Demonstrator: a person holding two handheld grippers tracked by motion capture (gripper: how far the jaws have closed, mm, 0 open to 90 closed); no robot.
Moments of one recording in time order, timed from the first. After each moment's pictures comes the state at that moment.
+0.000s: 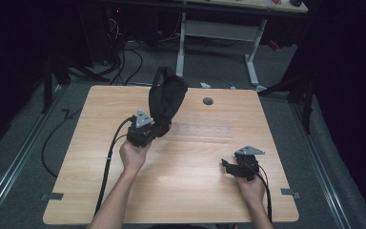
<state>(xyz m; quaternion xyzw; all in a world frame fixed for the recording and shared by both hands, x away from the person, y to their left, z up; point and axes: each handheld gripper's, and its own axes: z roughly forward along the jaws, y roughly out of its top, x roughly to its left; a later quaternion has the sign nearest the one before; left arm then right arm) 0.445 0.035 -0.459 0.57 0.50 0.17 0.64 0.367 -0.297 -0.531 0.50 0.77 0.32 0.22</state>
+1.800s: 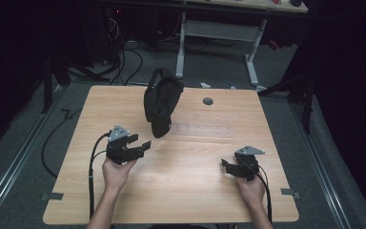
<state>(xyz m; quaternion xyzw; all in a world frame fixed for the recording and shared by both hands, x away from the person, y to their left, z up) 0.397 0.092 -0.458 0.52 0.55 0.11 0.65 0.367 -0.296 -0.531 0.50 0.77 0.32 0.22</state>
